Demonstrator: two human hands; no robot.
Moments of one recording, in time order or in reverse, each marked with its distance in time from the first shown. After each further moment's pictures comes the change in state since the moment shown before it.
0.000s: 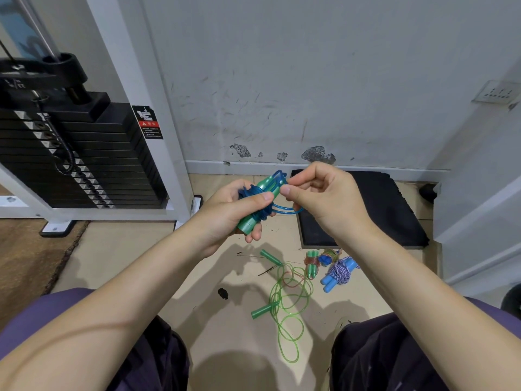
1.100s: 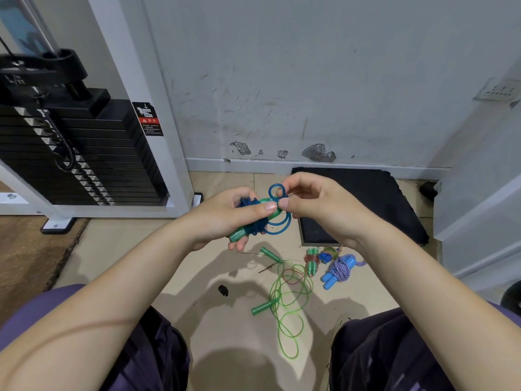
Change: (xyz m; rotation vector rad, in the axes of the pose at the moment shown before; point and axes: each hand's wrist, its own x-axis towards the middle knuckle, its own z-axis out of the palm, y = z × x) left_hand -0.001 0.001 -0.011 0.363 -0.107 -0.110; right_hand 0.003 0.010 -0.007 0.015 -0.341 0.143
